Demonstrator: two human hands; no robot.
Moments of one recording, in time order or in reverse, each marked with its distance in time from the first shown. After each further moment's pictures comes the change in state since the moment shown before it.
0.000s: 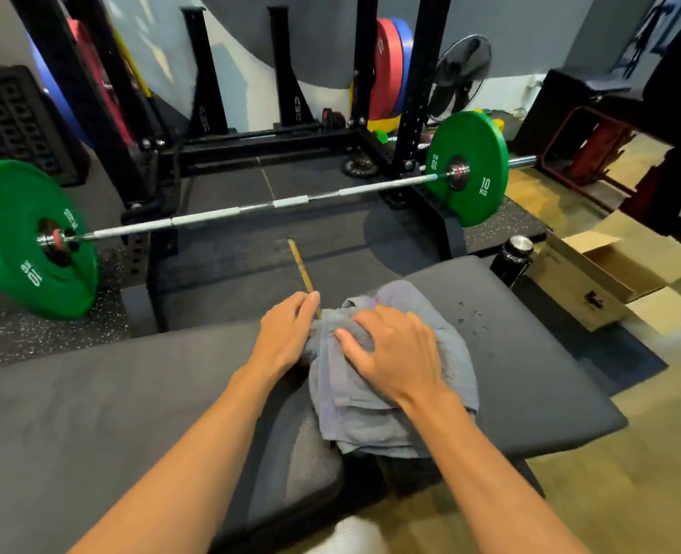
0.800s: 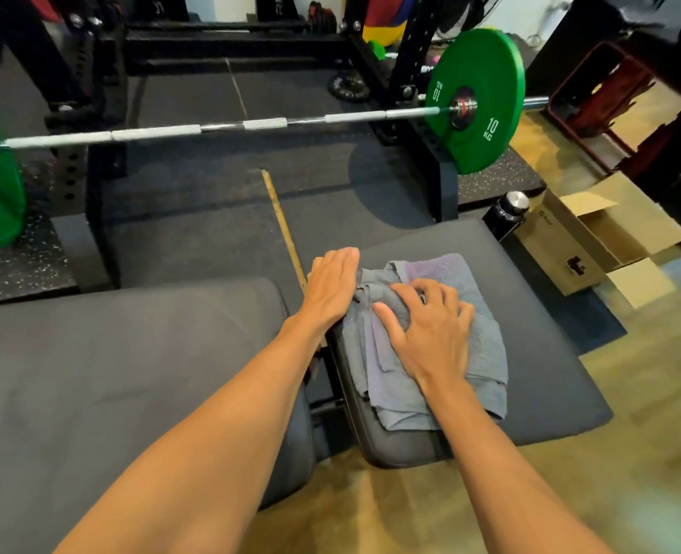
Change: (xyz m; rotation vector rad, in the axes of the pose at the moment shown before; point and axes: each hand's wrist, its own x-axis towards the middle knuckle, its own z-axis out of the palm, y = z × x) left_hand 0.066 0.002 0.108 -0.009 -0.194 -0.096; right_hand -0.020 0.092 0.048 -0.304 -0.165 0.286
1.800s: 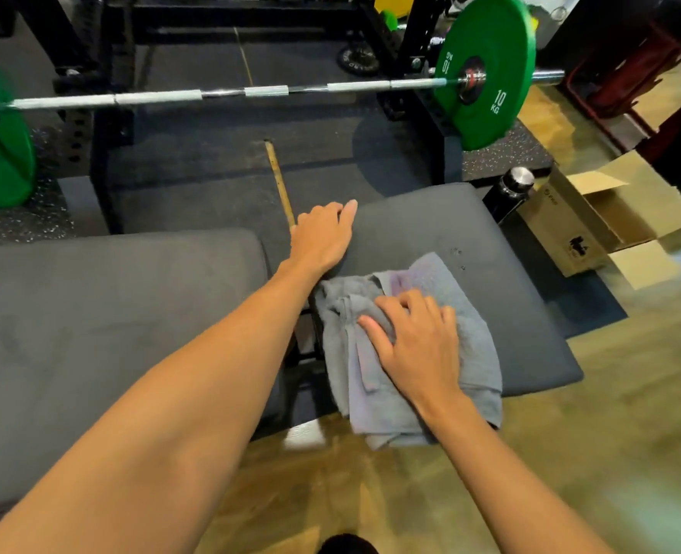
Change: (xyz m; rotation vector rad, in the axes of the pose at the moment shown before) left_hand -0.002 0.027 0.007 0.206 0.131 -0.018; right_hand -0.069 0.026 -0.032 0.074 -0.049 -0.180
